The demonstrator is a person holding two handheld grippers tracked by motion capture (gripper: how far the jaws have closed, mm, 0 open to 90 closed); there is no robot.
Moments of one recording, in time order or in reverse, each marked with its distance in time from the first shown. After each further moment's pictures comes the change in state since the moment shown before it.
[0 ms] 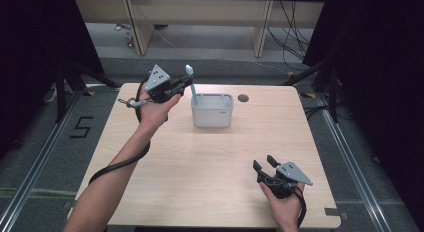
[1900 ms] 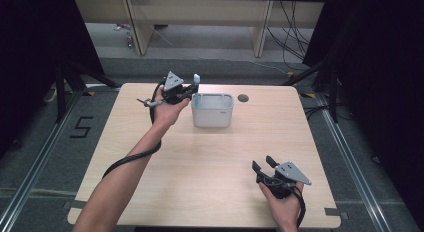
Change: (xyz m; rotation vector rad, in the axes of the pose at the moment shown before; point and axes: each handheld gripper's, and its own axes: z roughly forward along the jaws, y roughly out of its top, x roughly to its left) left arm 0.012 -0.053 0.048 0.176 0.054 -0.045; right arm 0.000 -0.001 0.000 0.019 -0.014 -0.020
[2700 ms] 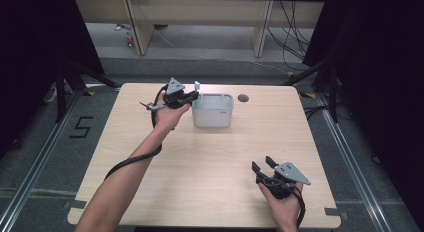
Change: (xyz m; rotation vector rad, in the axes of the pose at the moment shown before) left arm 0.003 -0.020 0.007 0.075 0.003 -0.015; right arm 0.002 -0.002 0.001 0.009 0.024 0.026
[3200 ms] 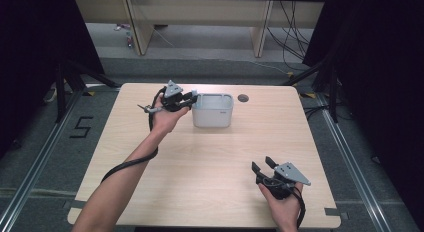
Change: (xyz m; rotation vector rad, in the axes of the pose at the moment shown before) left arm 0.003 -0.006 -0.012 -0.001 0.003 -0.012; right arm 0.000 0.000 0.000 0.005 0.012 0.011
